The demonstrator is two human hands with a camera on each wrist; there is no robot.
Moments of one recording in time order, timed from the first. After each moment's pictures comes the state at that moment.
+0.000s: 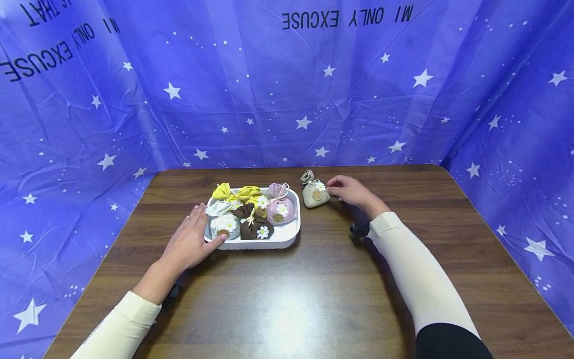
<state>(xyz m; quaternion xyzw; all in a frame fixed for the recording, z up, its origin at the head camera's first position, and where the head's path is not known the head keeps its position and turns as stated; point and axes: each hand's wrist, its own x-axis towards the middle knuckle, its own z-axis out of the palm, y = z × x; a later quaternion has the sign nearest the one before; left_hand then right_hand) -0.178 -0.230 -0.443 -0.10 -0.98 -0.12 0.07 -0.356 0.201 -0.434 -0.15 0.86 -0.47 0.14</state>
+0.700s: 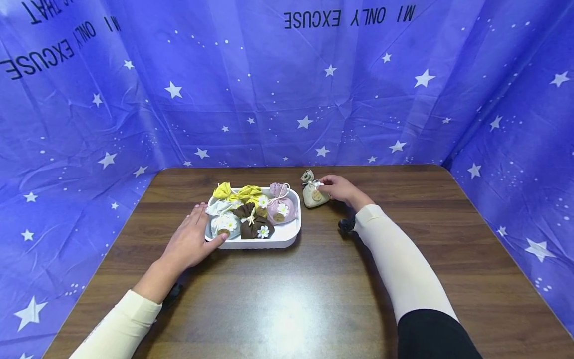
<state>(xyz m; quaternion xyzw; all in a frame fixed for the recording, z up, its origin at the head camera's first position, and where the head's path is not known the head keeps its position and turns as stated) -0.179 -0.229 -0.443 -0.11 -0.98 -0.11 0.08 -0.377 0.176 -0.449 -0.13 0.85 -0.48 0.18</state>
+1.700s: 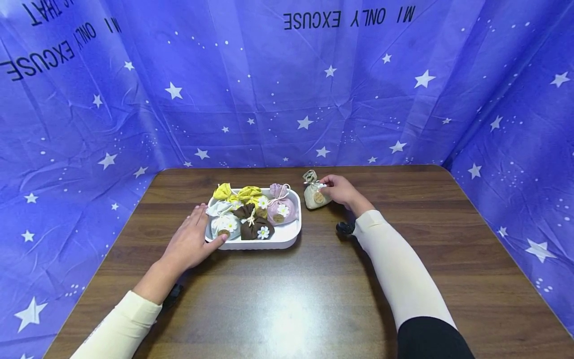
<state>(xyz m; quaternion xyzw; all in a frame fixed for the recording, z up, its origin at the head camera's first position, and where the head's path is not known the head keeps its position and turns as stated) -0.178 -0.229 -0.442 -0.10 -0.98 -0.12 0.08 -0.367 0.171 -0.449 -0.12 0.85 -0.51 0.12</state>
